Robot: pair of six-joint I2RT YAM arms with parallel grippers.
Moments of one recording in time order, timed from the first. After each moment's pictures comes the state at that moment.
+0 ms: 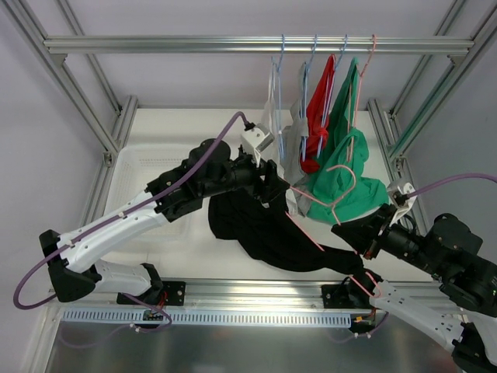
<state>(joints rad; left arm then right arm) -1.00 1.24 1.35 -0.32 0.10 -0.24 0.89 0.40 1.15 -0.90 -0.07 0.41</state>
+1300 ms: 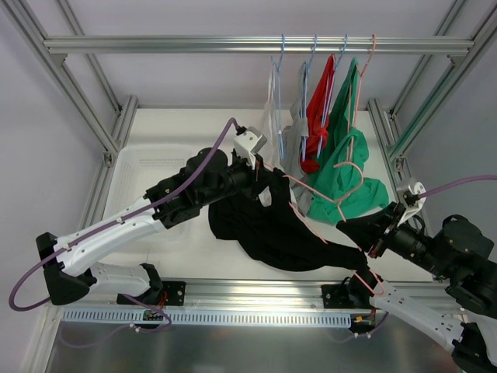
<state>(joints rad) -1.03 1.21 1.27 -0.27 -0.04 -0.26 0.89 0.41 1.19 -0.91 -0.04 0.39</state>
